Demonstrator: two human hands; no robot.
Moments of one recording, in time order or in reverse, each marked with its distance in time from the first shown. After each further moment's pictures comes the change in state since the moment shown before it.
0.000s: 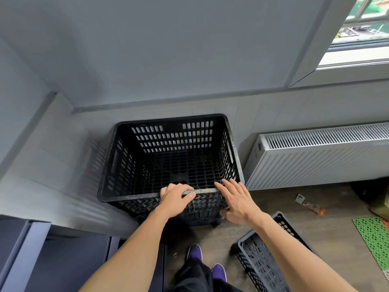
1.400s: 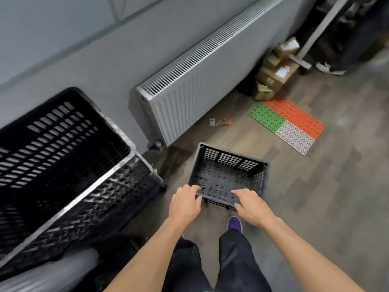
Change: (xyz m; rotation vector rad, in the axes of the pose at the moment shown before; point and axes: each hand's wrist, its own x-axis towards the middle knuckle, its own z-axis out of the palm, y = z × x) left_hand -0.082 0.161 0.196 0.318 -0.404 0.498; right_hand -0.279 0.064 0.139 0.502 -0.056 0.902
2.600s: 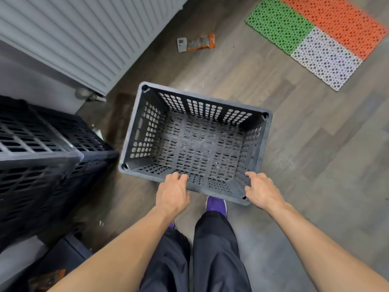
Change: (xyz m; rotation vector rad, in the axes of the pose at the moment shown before) left_hand 0.231 0.022 0.371 0.259 -0.326 -0.096; right_hand 0.253 0.314 0.183 0.205 -0.245 0.324
